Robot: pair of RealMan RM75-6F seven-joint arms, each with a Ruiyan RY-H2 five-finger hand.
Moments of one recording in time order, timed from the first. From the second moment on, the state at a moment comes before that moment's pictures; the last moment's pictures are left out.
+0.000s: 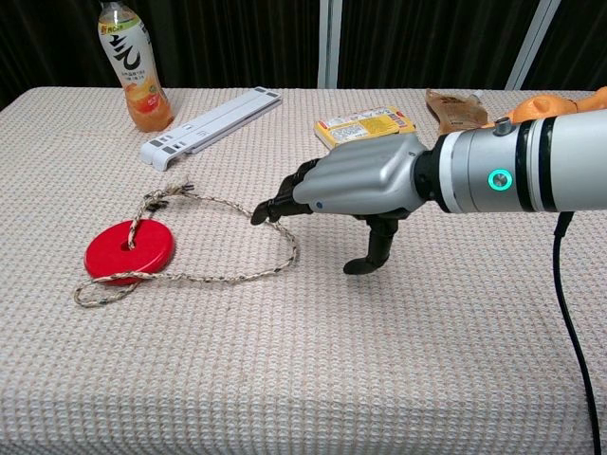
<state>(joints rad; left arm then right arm) -0.08 -1.28 -0.05 -1.34 1.48 1.51 -0.03 1.00 -1.46 0.14 -1.61 -1.29 0.50 -0.47</state>
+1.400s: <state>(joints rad) -0.07 -1.30 -0.05 -1.29 1.48 1.51 -0.07 1.09 -1.54 0.05 -1.50 -1.22 0.56 -0.41</state>
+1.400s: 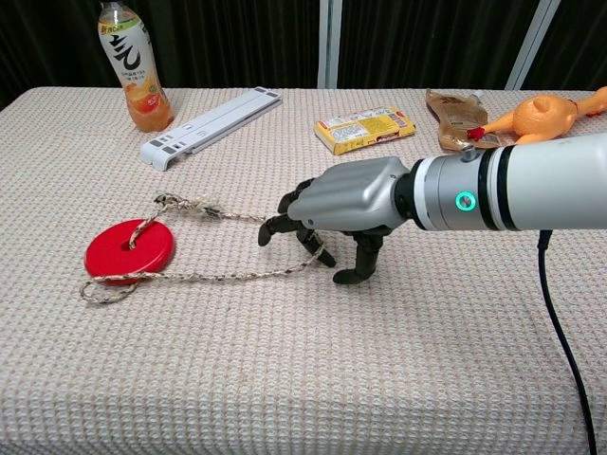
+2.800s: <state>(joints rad) -0.08 -1.29 -0.05 -1.31 1.49 1.50 -0.06 0.87 -1.42 0.03 -1.51 -1.29 0.93 -0.35</state>
